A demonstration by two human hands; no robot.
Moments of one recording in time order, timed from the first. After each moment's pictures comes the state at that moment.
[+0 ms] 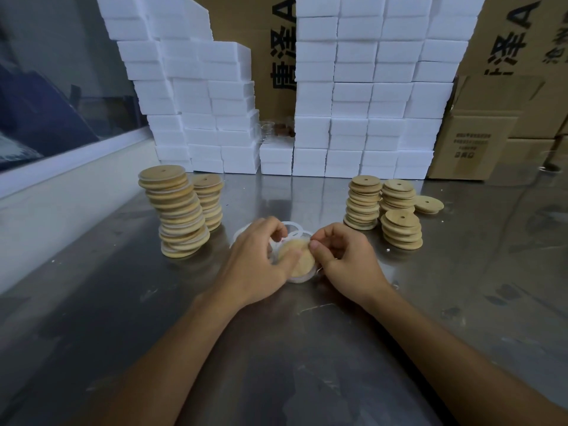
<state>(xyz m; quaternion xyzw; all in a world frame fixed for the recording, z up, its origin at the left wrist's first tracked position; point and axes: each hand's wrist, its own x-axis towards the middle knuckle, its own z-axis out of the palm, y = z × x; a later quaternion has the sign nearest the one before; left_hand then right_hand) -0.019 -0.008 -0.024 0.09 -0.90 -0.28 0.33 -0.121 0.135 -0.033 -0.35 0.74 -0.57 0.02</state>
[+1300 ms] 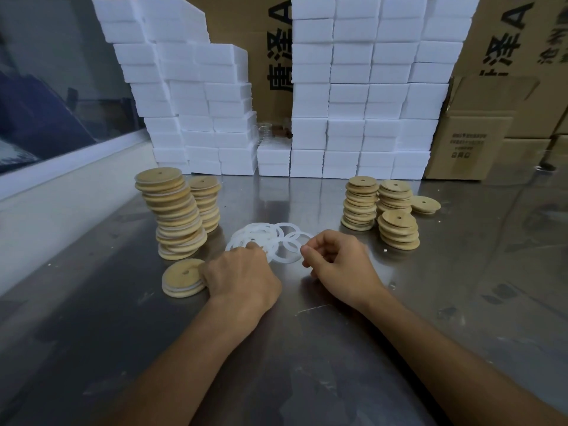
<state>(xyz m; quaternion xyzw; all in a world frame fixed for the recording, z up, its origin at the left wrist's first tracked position) -0.012 0.017 -0.010 0.38 -0.92 0.02 0.06 -0.116 0.136 -0.031 -0.35 0.77 -0.54 0.04</state>
